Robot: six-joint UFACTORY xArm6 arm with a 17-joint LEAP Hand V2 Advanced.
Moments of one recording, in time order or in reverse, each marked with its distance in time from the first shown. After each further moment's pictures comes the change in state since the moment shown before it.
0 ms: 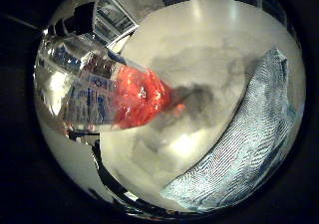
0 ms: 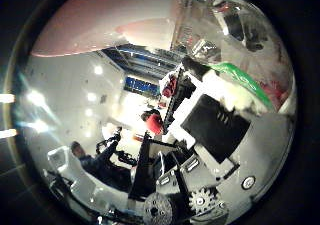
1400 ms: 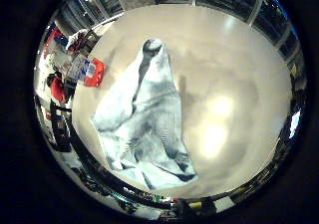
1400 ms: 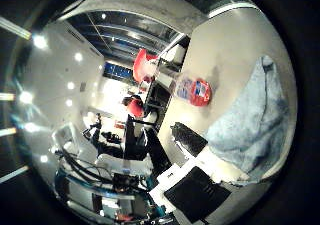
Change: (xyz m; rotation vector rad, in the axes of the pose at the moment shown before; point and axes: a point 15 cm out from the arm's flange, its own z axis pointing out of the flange) arm 0.065 0.064 -0.232 -0.110 0.305 -0.072
